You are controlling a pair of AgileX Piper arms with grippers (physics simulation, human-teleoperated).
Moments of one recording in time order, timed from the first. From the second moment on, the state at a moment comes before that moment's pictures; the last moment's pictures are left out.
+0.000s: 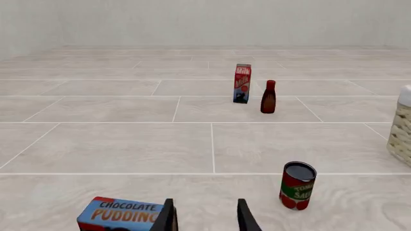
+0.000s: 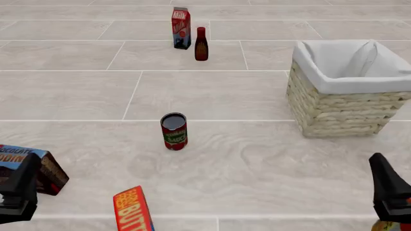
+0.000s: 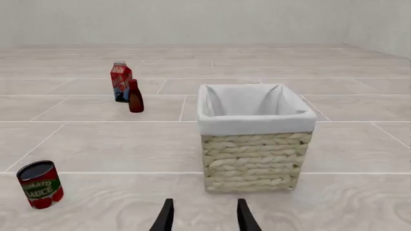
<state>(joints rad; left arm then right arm) 0.00 0.00 0.00 0.00 0.00 0.01 0.00 0.00 0.01 0.00</state>
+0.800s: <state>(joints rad) 0.00 0.01 0.00 0.00 0.00 0.03 0.18 -0.06 -0.05 -0.07</state>
